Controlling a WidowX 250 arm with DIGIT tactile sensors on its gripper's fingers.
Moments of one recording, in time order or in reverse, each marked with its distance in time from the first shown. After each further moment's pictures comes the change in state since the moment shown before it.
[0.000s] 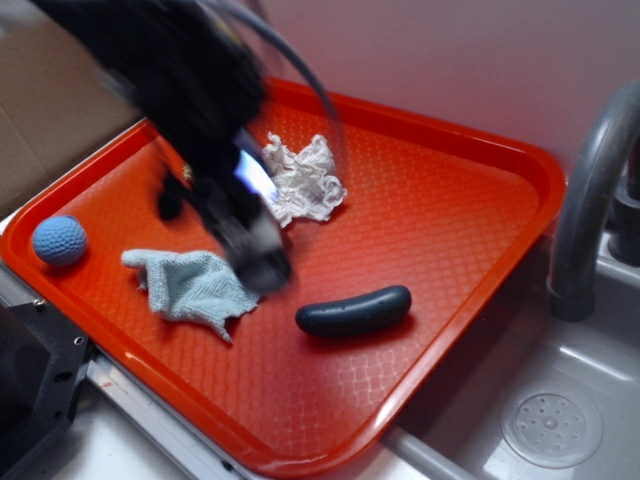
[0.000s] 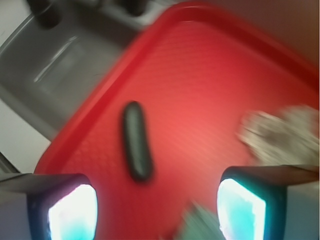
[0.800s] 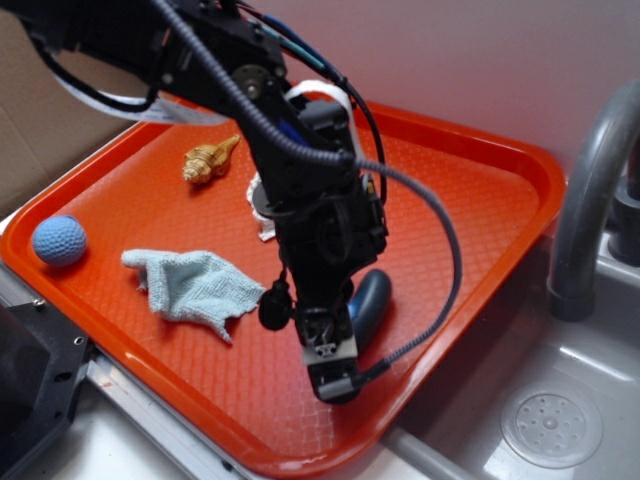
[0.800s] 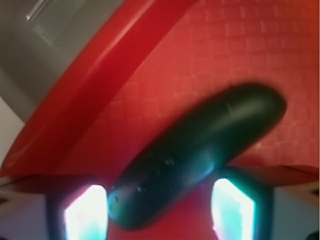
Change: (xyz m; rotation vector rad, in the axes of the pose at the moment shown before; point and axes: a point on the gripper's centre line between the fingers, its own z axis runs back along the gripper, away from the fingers) arm -0.004 -0.011 -0.065 -0.109 0.232 0.029
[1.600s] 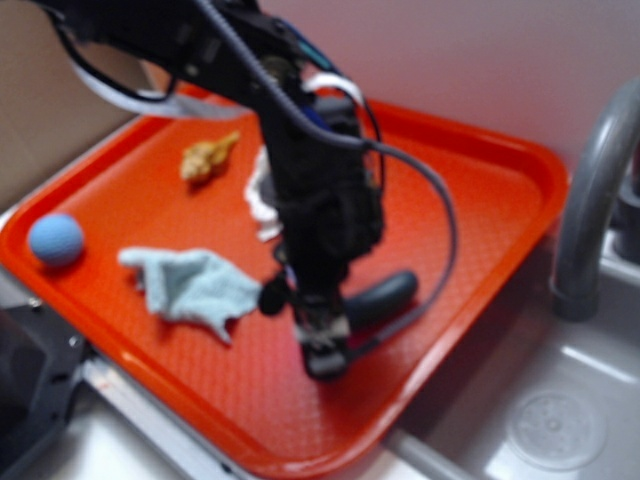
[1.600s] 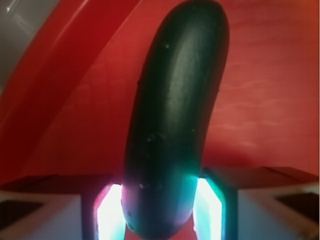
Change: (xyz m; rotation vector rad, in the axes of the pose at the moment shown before) arm -0.001 0.013 0.027 0.072 -0.016 -0.027
